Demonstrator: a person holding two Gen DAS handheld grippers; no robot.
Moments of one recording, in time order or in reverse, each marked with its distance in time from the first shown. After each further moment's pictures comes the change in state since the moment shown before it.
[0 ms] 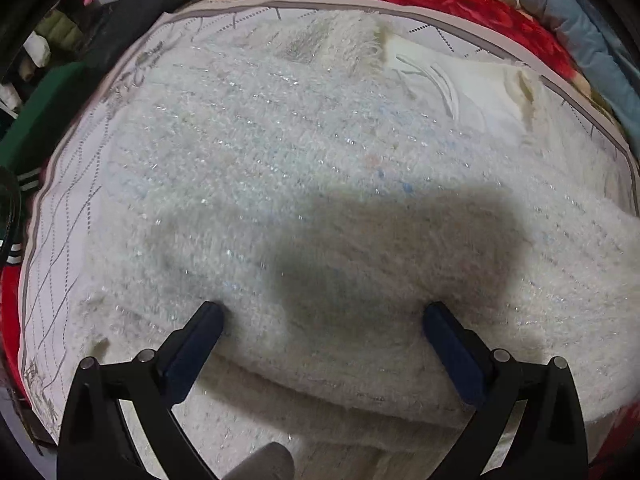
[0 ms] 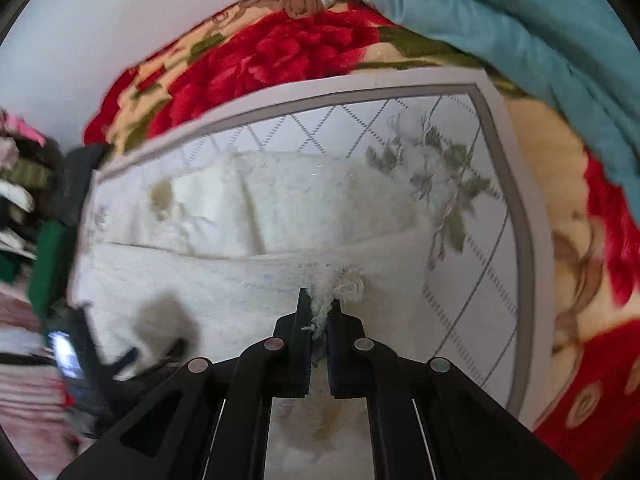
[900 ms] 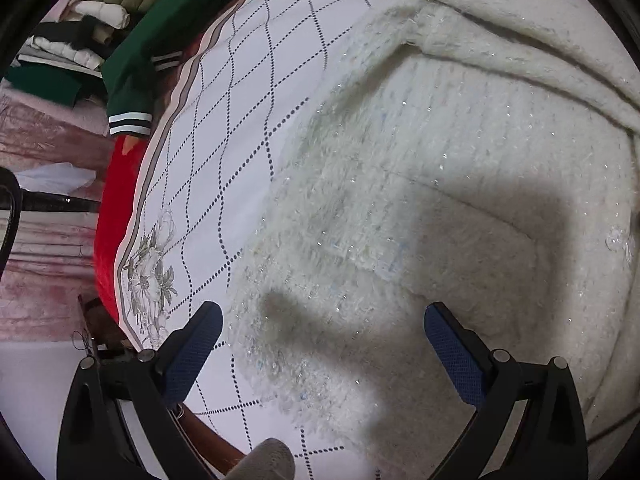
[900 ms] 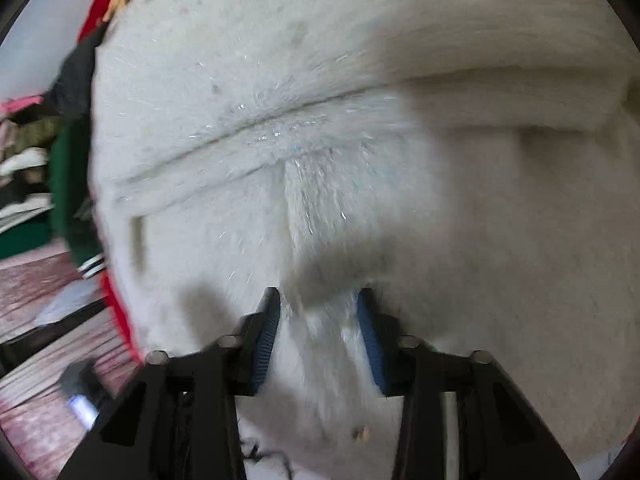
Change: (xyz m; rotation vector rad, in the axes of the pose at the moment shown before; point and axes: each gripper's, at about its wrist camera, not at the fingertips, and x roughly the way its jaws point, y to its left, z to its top) left arm -0.041 0.151 -0.165 -0.007 0.150 0.366; right arm 0.078 0.110 -0.177 0.155 0.499 0.194
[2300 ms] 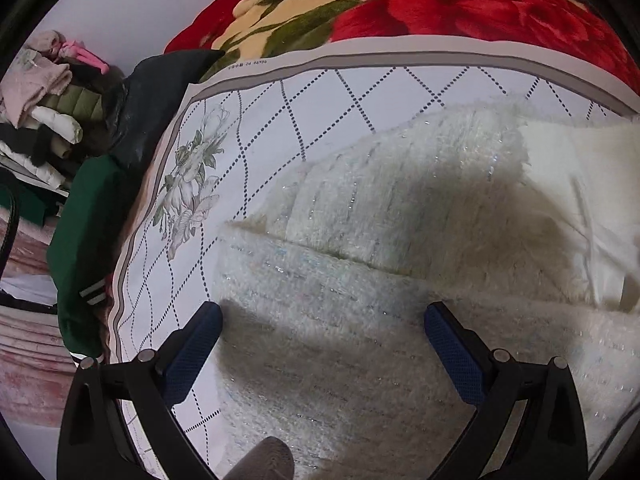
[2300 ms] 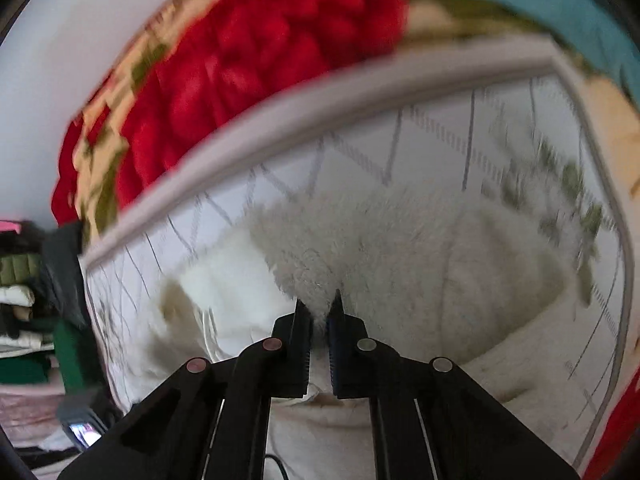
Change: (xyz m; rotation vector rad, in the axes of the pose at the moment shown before) left arm -0.033 -0.133 0.293 0.096 -0.239 -0.043; right arm -0.173 -0.019 0.246 0.135 -0.407 -0.090
